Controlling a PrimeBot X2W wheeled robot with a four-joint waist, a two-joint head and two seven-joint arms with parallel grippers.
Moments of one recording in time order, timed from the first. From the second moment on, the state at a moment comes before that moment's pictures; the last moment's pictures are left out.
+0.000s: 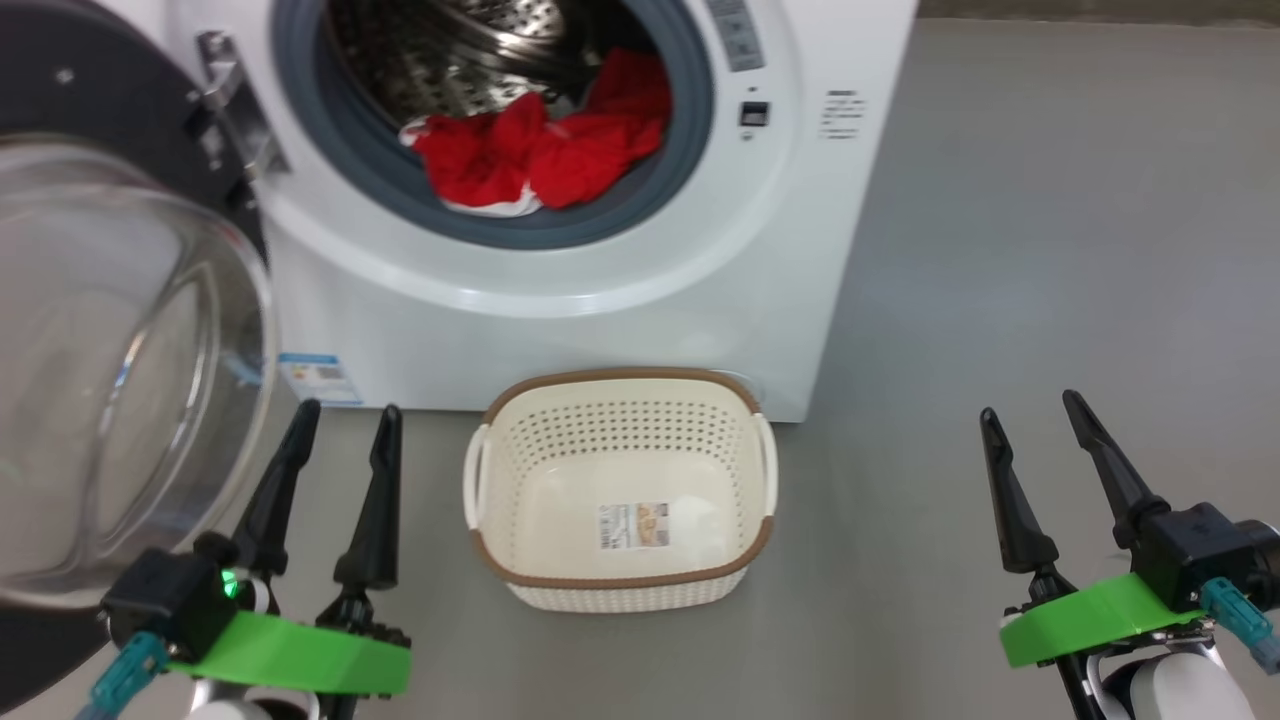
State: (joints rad) left arm -0.20 0.11 -0.08 0.10 -0.37 -0.12 -0.24; right arm -0.08 -0.05 -0.06 0.14 0.12 0.12 -0.25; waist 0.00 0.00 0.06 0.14
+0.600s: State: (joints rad) left arm -0.02 0.14 -0.04 0.08 -0.32 -0.07 -0.25; right arm 0.02 -0.04 -0.05 0.10 0.13 0.12 -0.26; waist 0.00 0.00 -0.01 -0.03
